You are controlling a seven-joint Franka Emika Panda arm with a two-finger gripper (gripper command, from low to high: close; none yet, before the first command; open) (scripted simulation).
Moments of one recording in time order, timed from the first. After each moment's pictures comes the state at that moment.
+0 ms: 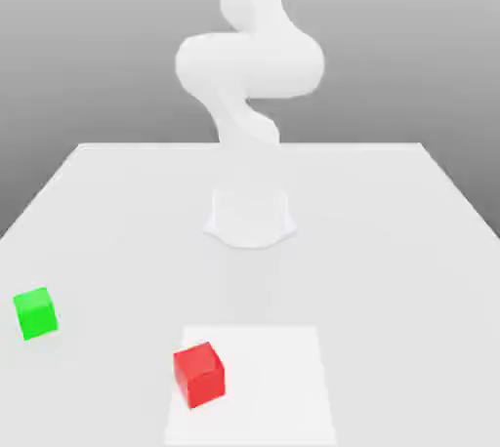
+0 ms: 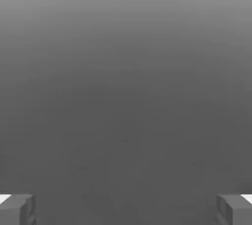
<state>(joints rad) 0.02 -0.71 -0.03 -2.34 0.00 2.35 0.73</state>
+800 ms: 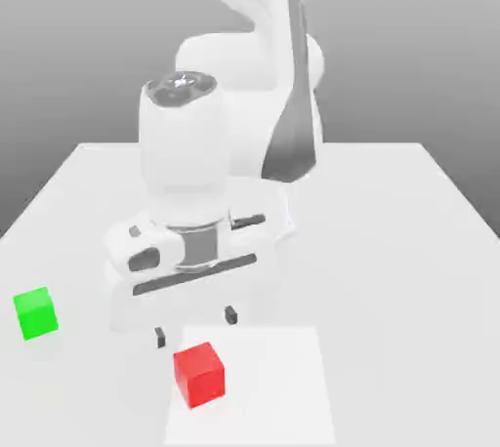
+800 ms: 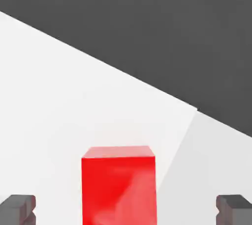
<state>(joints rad) 0.05 0.17 -0.19 -2.64 0.09 2.81 0.08</state>
